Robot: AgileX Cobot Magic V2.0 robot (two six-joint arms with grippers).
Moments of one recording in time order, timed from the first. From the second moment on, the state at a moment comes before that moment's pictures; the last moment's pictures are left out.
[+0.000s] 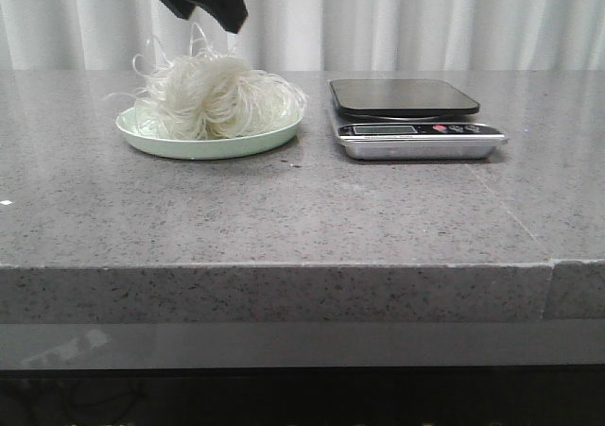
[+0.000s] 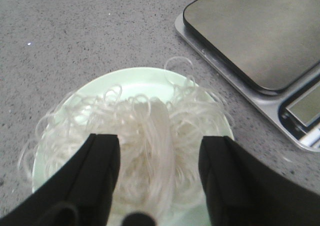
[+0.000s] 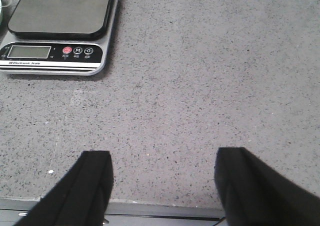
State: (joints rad) left arm -0.51 1.66 -1.37 0.04 0.45 0.09; right arm 0.04 0.61 -0.68 0.04 0.71 0.02
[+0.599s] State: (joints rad) left arm -0.51 1.82 -1.46 0.10 0.50 0.10; right arm 0.04 0.61 -0.68 0.04 0.71 0.02
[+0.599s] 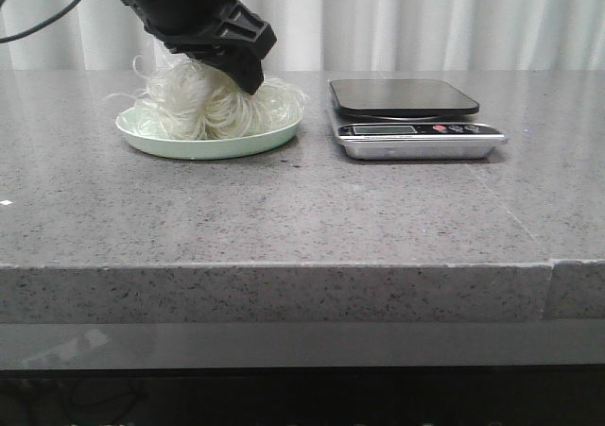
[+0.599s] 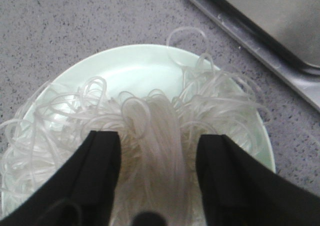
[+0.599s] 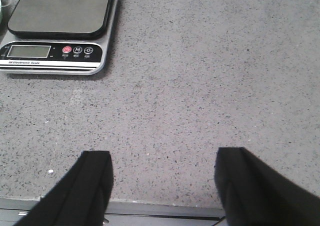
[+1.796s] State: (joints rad) left arm -0.55 1.78 -1.76 0.02 0.60 0.10; right arm 0.04 0.61 -0.68 0.04 0.71 0.02
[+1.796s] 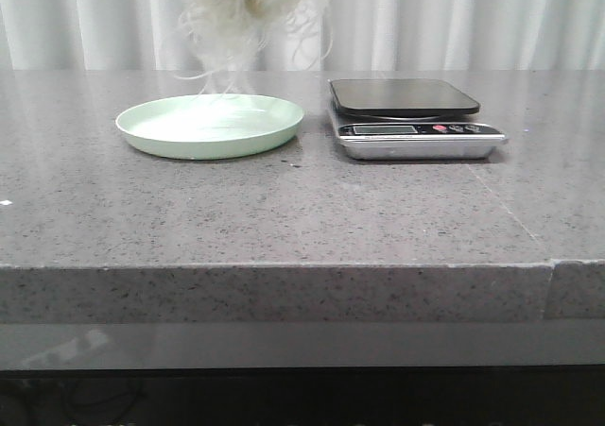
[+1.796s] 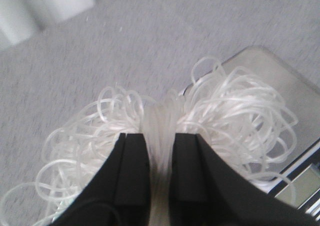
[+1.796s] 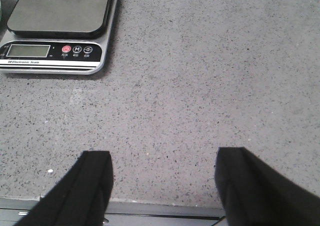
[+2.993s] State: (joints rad) left arm -0.69 2.17 -2.20 0.01 0.67 0.12; right arm 0.04 0.61 -0.68 0.04 0.71 0.02
